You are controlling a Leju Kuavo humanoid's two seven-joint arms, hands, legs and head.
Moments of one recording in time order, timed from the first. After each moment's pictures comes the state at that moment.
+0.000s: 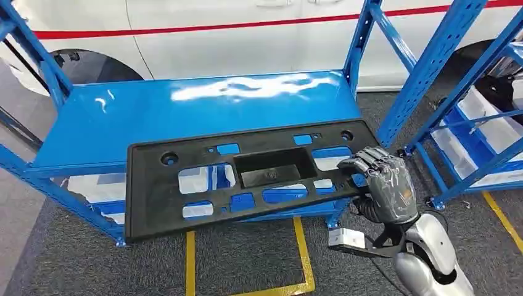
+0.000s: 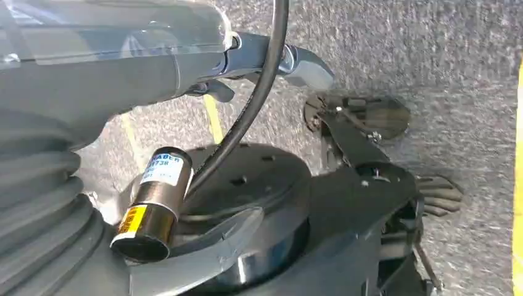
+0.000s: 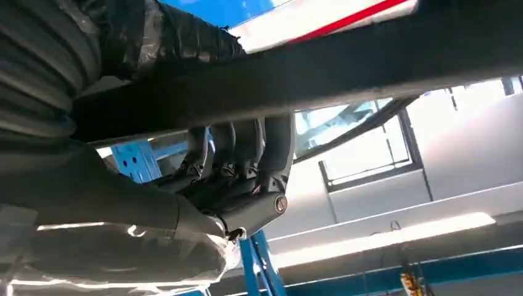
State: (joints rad) left arm -0.01 -0.11 0.08 -0.15 0.04 0.00 0.02; right arm -0.18 -0.38 0.35 -1.79 0.84 -0.37 -0.24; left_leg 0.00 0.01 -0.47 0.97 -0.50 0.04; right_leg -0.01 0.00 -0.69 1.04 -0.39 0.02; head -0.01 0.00
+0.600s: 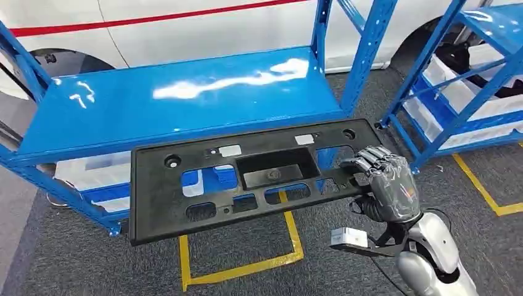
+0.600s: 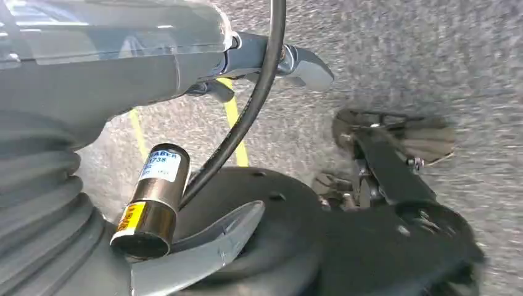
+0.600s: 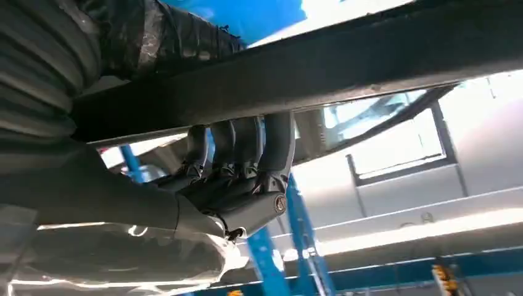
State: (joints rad) left arm -0.01 -0.11 0.09 -0.16 0.04 0.00 0.02; right arm -0.17 -0.39 0.35 -1.79 0.83 -0.37 -0.24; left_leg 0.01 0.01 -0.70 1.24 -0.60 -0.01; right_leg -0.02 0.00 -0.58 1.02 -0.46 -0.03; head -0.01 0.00
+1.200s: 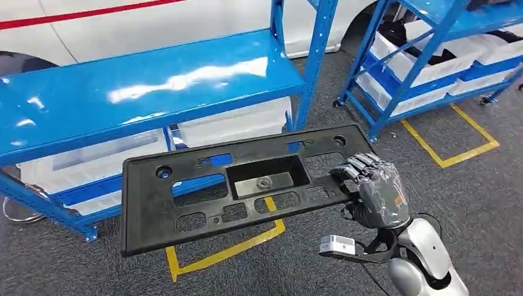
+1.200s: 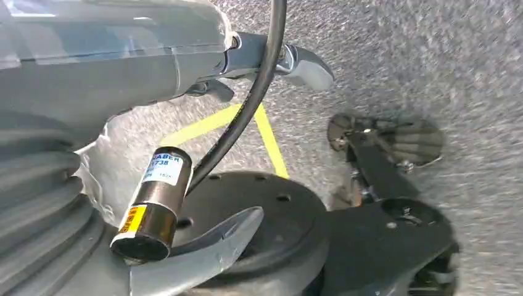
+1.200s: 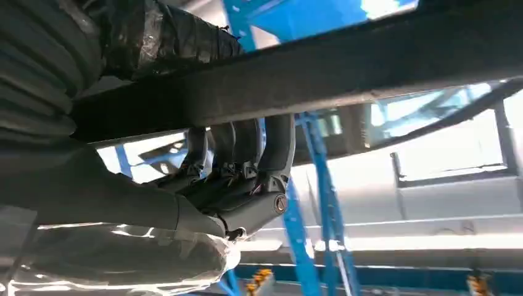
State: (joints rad) left arm -0.01 -0.11 0.09 -0.16 0.04 0.01 0.03; right arm -0.16 -0.36 0.39 -1.79 0.90 -0.37 -0.21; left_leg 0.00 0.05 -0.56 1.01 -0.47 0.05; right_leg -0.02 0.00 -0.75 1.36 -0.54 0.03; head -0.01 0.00
